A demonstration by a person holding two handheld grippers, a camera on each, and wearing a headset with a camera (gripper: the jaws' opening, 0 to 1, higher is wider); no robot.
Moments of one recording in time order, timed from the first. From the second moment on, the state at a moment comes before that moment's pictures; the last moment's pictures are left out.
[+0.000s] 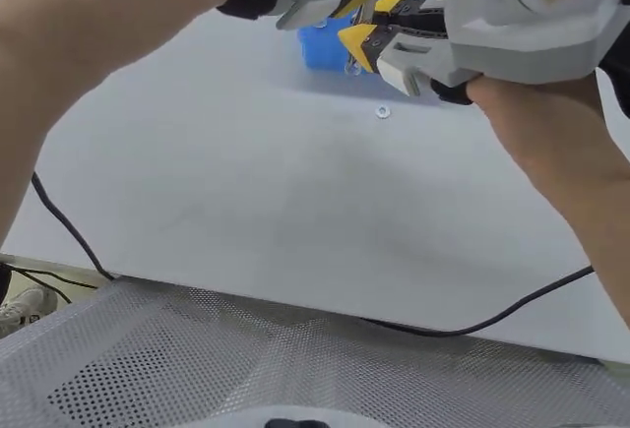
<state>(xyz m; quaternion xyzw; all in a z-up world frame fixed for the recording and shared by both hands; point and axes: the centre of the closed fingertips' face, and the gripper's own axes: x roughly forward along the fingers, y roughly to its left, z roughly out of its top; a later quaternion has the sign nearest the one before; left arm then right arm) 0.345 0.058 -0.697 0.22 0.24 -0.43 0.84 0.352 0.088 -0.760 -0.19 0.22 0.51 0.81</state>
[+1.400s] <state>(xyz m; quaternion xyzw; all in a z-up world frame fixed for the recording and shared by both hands) 0.387 0.053 -0.707 0.27 0.20 -0.42 0.84 0.407 0.081 -0.766 -0.23 0.19 0.48 0.83</state>
